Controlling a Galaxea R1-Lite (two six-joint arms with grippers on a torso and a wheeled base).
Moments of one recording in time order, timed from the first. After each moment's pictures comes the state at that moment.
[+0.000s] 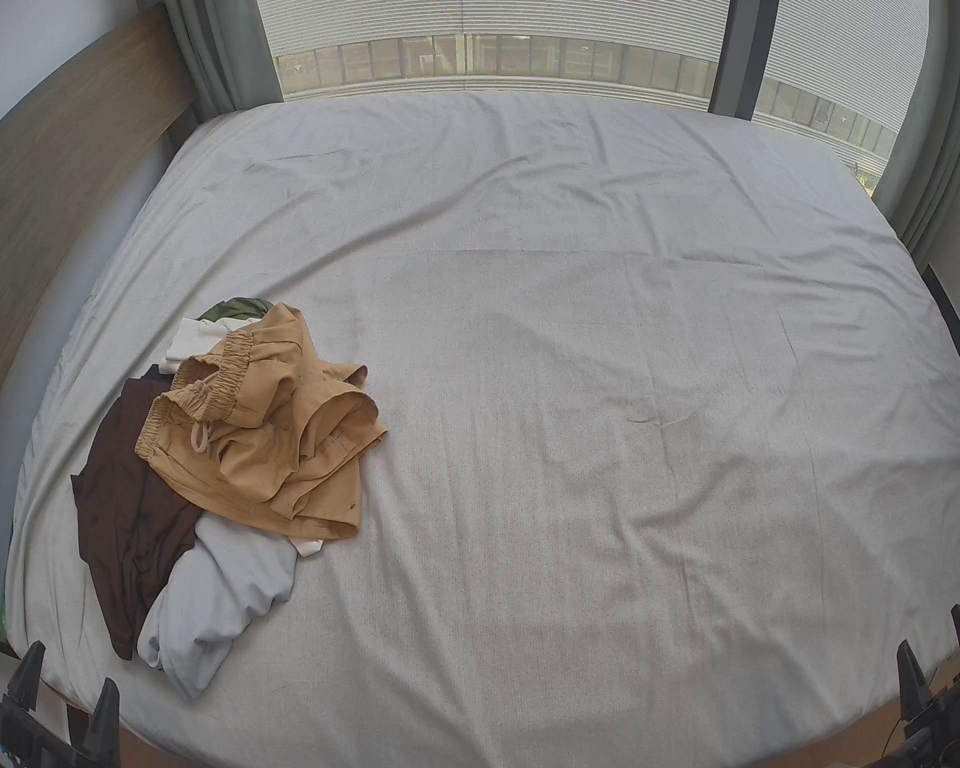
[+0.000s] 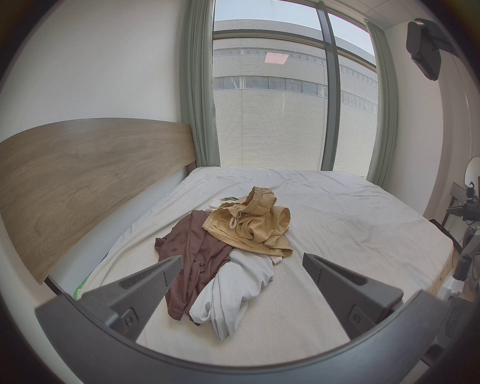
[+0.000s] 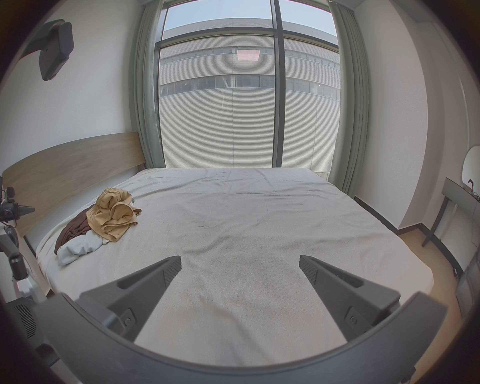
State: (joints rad) left arm 0.01 0.02 -0.02 0.00 0.01 -0.01; right arm 0.00 0.02 -0.02 0.00 0.00 -0.01
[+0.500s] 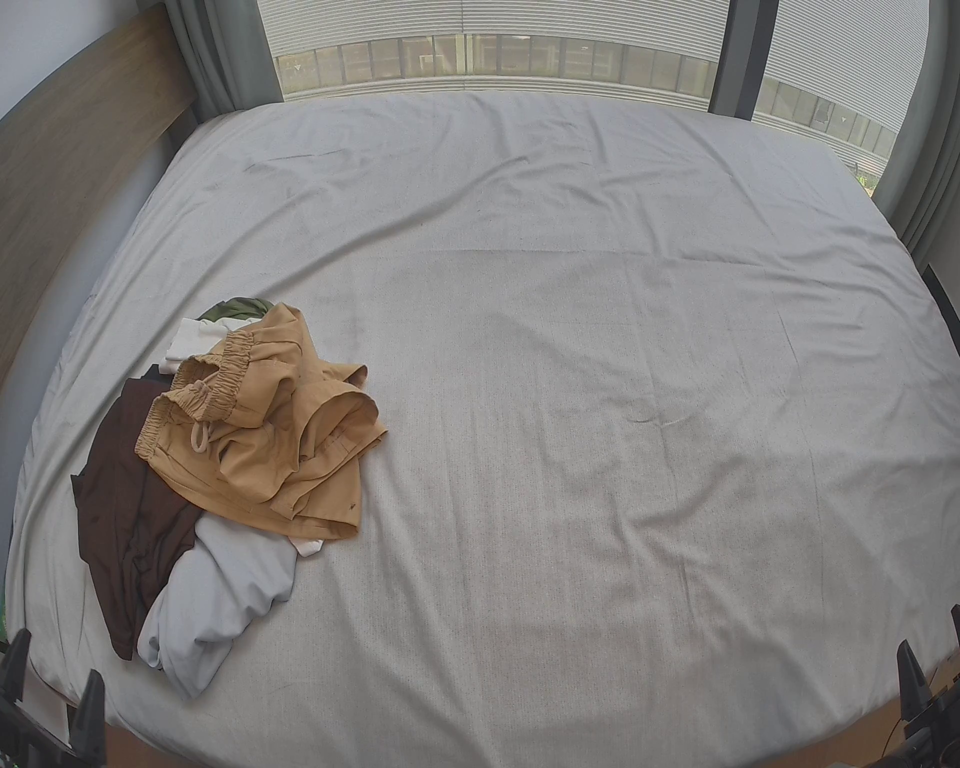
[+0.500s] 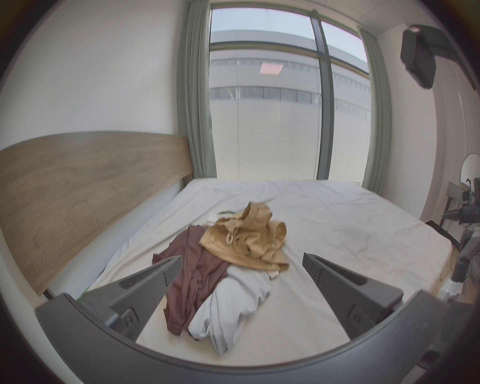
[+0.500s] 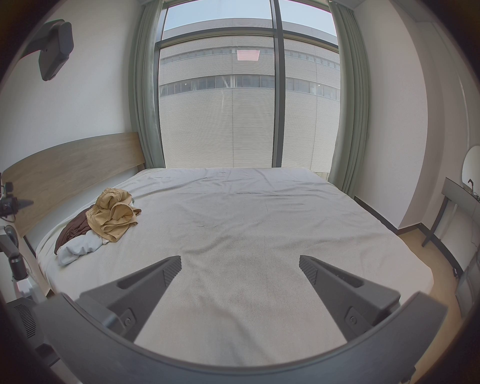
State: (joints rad) left arm 0.01 0.02 -0.05 -0.03 -0.01 0.01; right arm 0.00 0.02 -0.02 0.00 0.00 -0.01
